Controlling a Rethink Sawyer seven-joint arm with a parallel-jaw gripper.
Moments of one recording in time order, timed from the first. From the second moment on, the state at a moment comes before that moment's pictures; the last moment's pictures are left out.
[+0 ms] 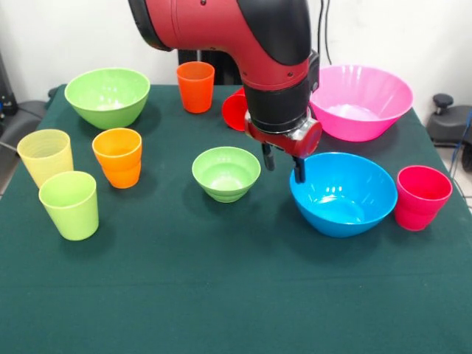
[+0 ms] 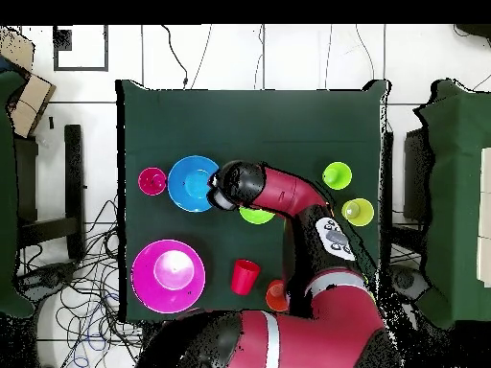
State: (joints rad) arm -0.32 -0.46 0.13 1.59 0.06 0.58 2.17
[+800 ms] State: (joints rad) arm -0.32 -0.41 0.13 1.58 0.06 0.58 2.17
